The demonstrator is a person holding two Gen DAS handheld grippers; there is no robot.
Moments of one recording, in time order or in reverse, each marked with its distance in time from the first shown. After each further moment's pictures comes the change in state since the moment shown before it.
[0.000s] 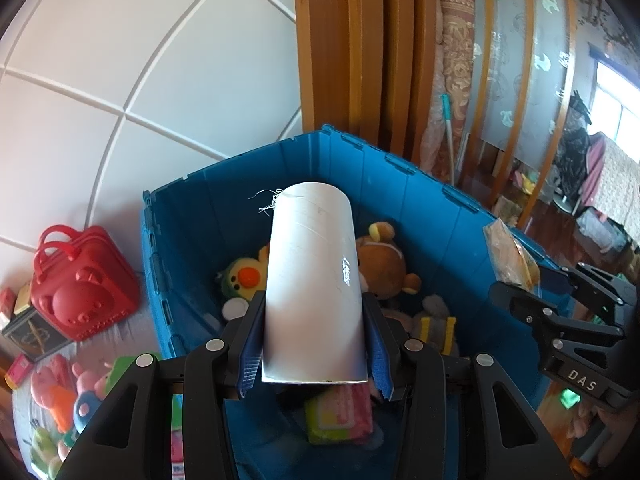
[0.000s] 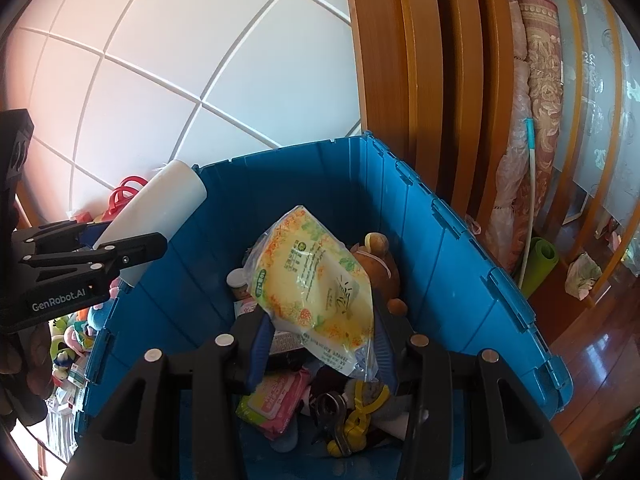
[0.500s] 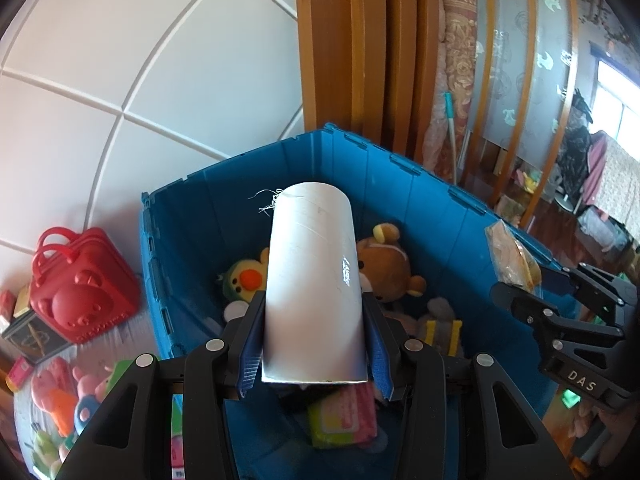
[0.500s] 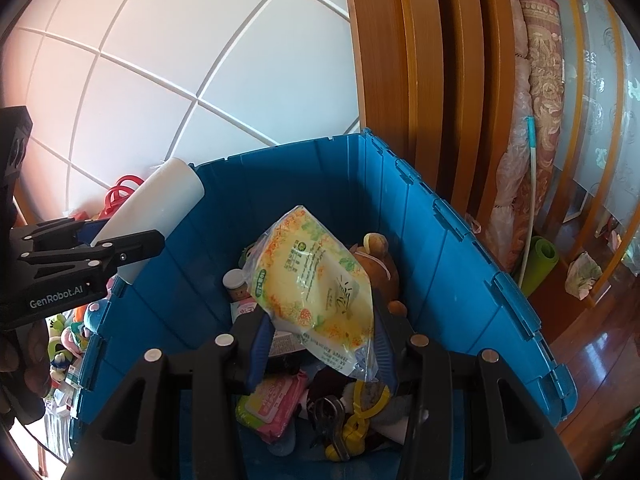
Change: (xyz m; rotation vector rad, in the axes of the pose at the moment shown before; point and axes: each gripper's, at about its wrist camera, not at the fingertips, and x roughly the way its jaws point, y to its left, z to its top) left arm 0.009 0.004 0.006 -0.001 0.004 0.009; right arm 0.006 -0.002 0.008 0.000 0.005 -0.010
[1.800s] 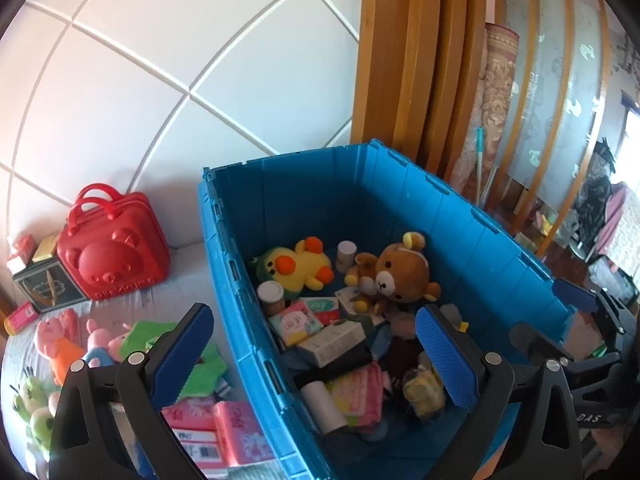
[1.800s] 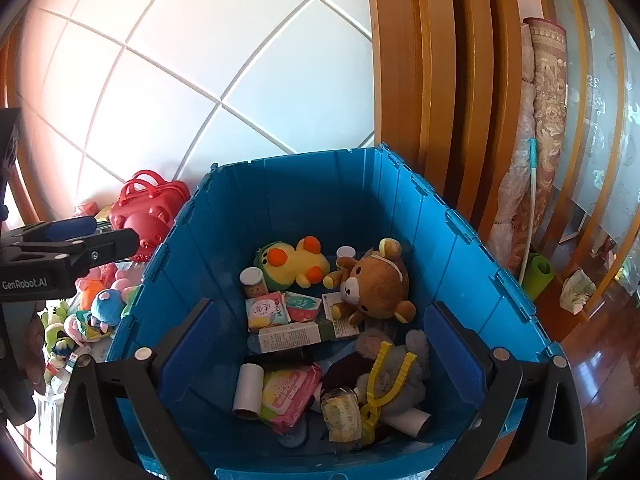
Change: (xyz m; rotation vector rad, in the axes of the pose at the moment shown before) left arm -0.061 0.048 -0.046 -0.165 -0.058 0.056; right arm -0.035 0.044 -0.012 -0.057 -0.045 0.002
